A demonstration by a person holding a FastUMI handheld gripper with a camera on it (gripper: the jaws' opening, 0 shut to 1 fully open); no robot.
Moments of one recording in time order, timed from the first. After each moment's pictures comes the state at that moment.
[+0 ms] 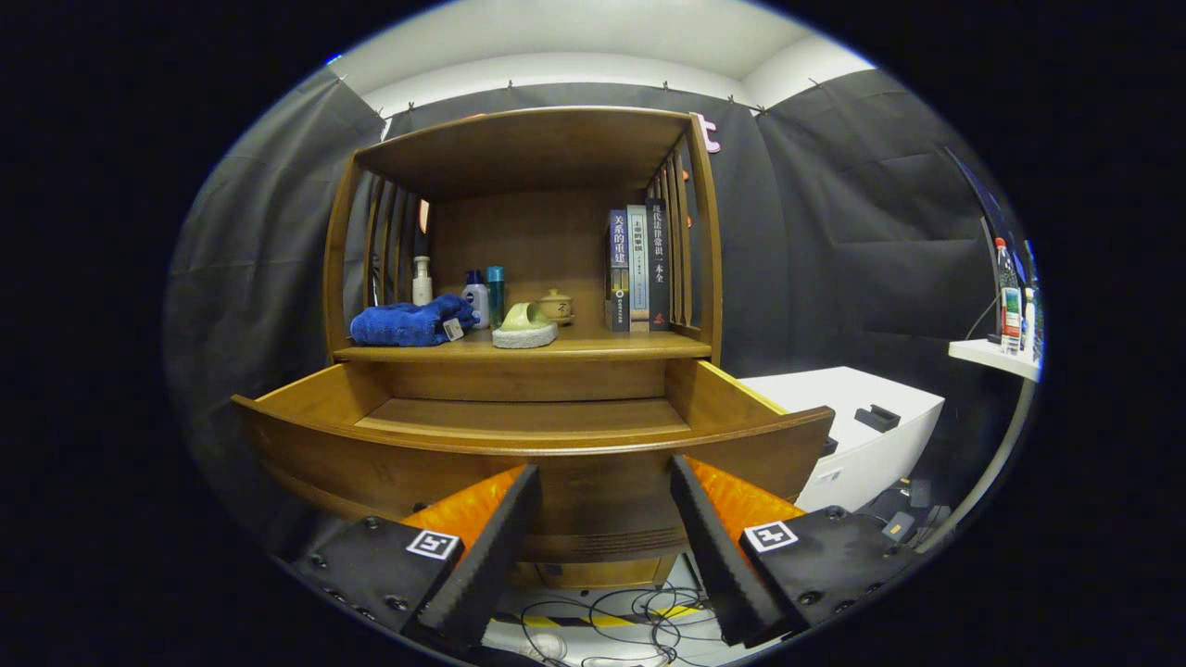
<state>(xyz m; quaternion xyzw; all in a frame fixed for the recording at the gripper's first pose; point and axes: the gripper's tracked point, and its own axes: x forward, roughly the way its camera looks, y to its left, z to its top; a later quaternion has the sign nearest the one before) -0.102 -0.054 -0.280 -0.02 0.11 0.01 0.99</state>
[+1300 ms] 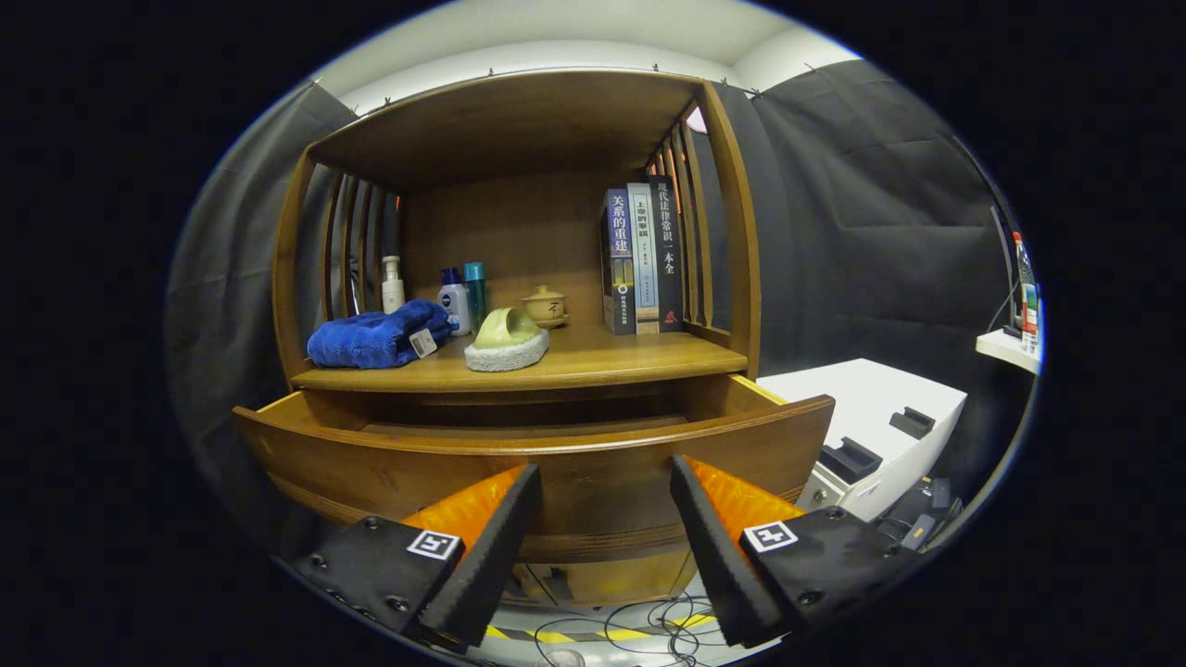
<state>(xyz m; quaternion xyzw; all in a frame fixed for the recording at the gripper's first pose) -0.014 -0.047 -0.278 0.01 0.14 0.00 0.99</state>
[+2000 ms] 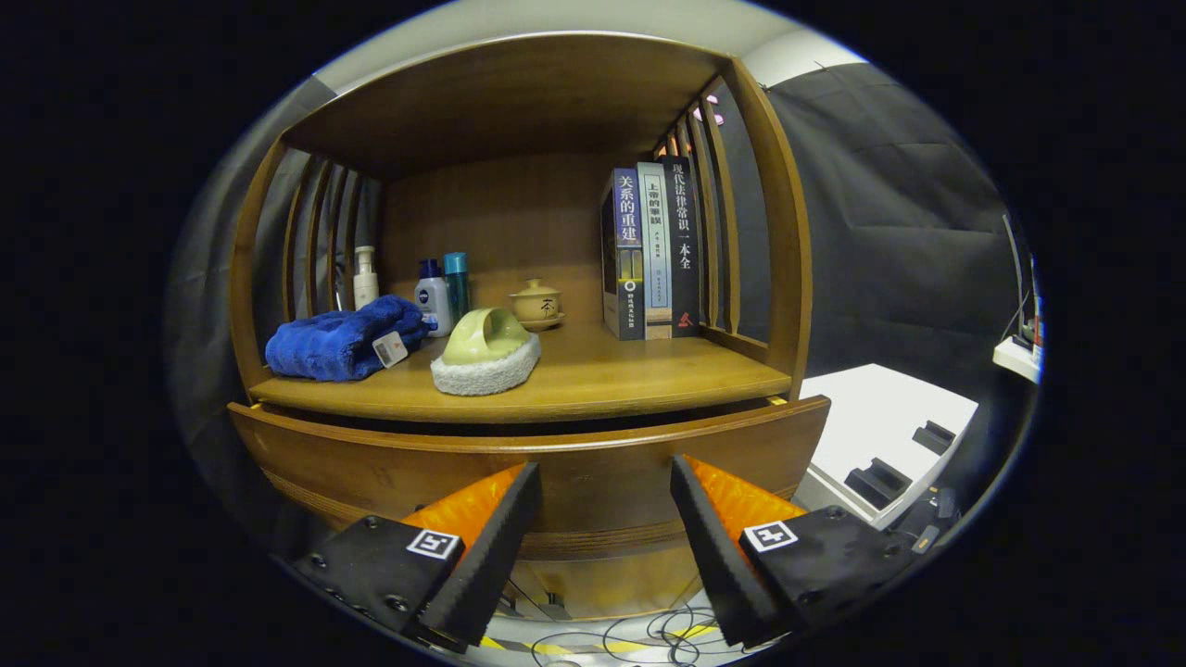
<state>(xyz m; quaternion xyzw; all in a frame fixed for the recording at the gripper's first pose) 0.059 -0.039 -0.284 0.01 0.15 -0.02 0.99</state>
